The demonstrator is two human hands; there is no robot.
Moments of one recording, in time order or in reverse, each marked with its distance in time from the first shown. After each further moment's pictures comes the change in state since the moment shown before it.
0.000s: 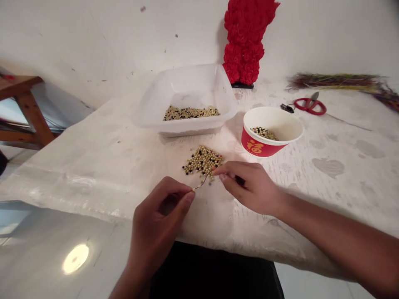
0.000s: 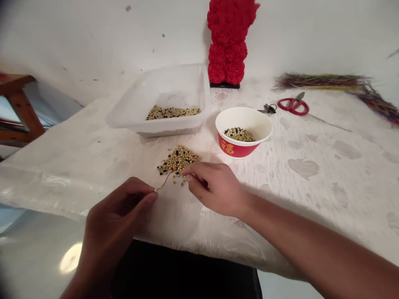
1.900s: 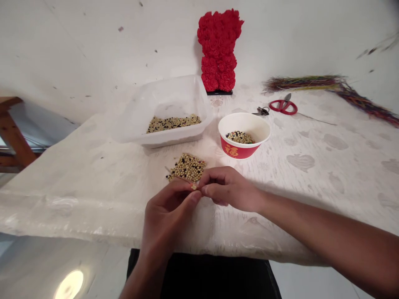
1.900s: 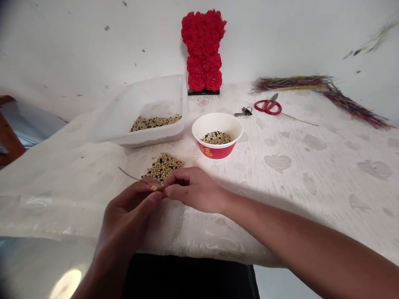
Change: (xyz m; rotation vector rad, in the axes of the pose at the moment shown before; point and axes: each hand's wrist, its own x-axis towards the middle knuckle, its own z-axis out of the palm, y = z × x) left_hand 0.012 0.014 0.043 -0.448 -0.076 -0.064; right_hand 0.009 -0.007 -0.005 0.892 -0.209 0.451
